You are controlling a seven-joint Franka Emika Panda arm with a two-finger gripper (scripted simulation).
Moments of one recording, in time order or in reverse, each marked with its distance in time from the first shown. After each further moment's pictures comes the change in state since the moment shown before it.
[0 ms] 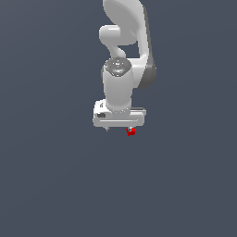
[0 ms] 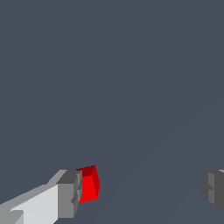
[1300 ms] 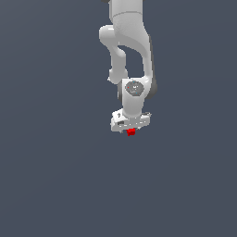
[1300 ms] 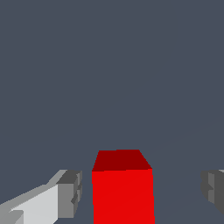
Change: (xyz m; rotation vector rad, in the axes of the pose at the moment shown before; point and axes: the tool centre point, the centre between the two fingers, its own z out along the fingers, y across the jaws) arm -0.071 -0.059 0.117 -0.003 -0.019 -0.201
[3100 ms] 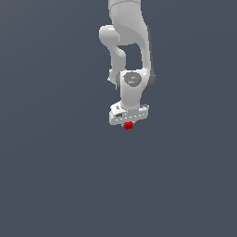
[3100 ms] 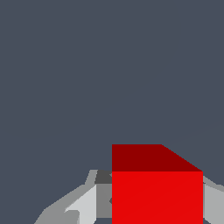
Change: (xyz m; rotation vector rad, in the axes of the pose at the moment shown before) arm -0.029 0.003 -0.022 -0.003 -0.003 -0.041
